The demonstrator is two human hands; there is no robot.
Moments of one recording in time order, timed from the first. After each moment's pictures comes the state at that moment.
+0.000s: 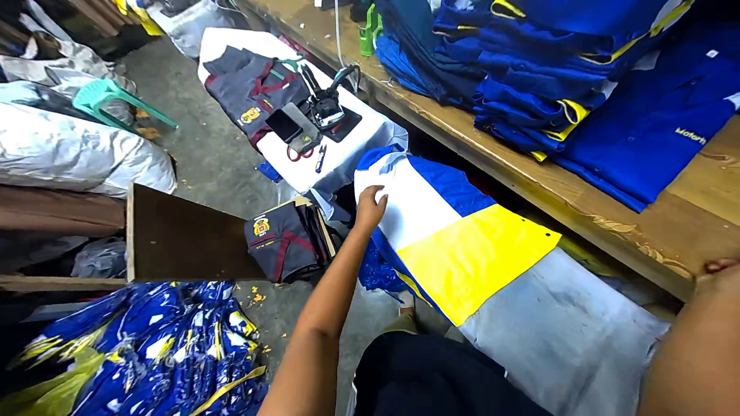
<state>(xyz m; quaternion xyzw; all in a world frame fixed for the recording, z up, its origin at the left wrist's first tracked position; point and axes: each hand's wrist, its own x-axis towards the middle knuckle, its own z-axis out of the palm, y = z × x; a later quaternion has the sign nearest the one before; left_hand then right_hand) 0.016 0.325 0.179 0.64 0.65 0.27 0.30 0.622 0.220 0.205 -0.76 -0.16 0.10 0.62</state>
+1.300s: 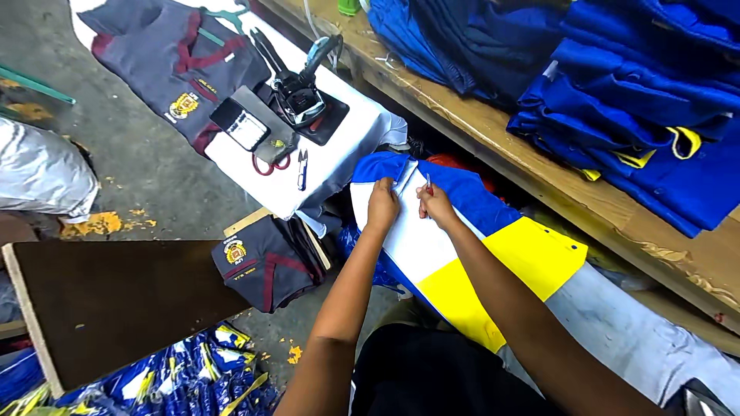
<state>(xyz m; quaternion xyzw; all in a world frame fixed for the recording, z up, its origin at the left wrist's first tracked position) 0.008 0.433 0.154 0.63 0.67 0.20 0.35 0.158 0.428 0.140 -0.63 -0.42 0.59 0.30</state>
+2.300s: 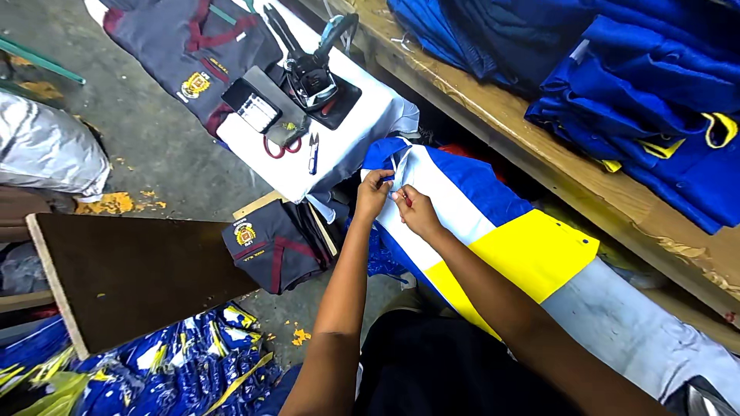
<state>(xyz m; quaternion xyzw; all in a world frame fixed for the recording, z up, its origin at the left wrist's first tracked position) -0.048 0.416 0.131 0.57 0.57 0.41 0.44 0.099 0.379 0.173 -0.55 -0.61 0.48 0.29</state>
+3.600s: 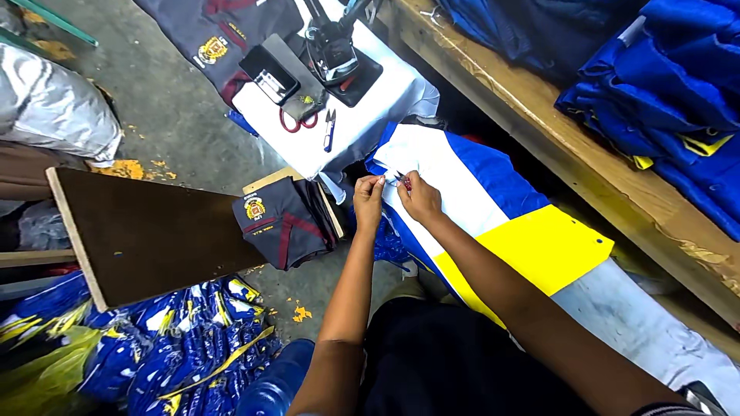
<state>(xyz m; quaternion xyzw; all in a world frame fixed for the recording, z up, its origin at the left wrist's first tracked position) -0.062 0.353 0.110 0.43 0.60 0.56 0.37 0.077 0.379 0.146 -0.60 -0.72 0.31 0.15</state>
